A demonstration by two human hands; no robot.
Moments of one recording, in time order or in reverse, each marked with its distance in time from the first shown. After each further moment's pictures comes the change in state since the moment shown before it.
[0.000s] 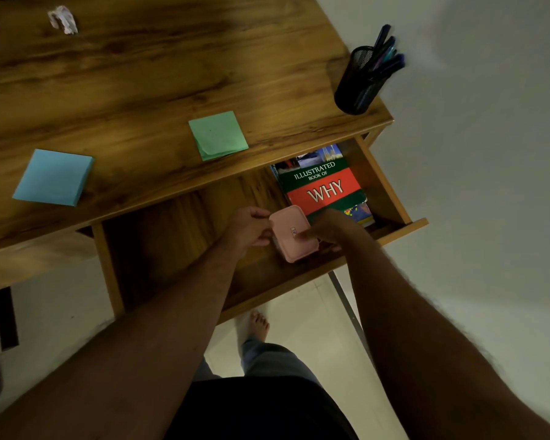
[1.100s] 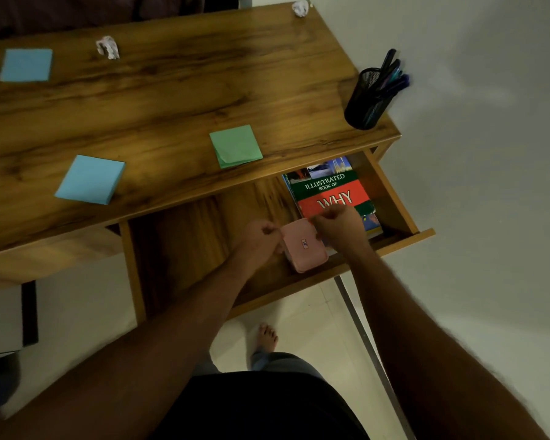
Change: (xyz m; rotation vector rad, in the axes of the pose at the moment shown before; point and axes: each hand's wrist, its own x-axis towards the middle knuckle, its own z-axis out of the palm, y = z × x) left_hand -0.064 0.001 0.000 0.251 0.132 0.169; right_hand -0.037 0.000 0.009 0.239 0.403 -0.328
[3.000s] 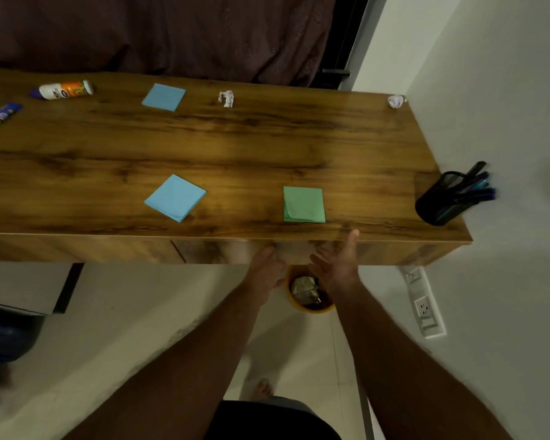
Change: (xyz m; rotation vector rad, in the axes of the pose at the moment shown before) left_hand 0.042 -0.005 -0.053 -0.740 0.198 -0.207; right_hand 0.064 -0.074 0.073 0.949 -0.209 0.345
